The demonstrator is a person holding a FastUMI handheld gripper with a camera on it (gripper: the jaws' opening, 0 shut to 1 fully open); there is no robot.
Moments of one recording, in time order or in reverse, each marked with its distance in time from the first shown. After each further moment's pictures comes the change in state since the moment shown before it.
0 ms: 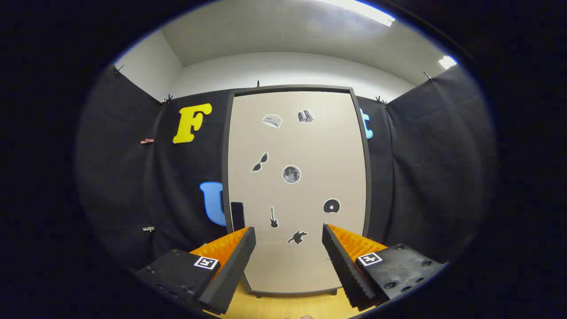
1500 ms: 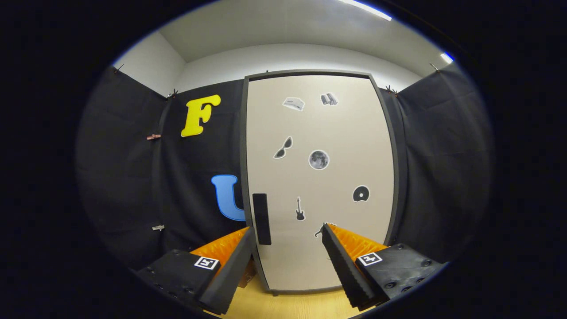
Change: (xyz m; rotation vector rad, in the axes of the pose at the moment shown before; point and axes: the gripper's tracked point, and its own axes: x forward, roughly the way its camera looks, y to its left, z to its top) arm 0.028 0.057 -0.033 0.012 0.076 0.063
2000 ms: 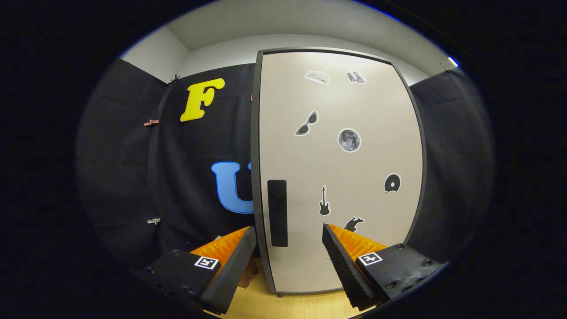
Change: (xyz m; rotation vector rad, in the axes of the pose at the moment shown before) arm 0.064 0.031 -0.038 -0.037 0.055 -0.018
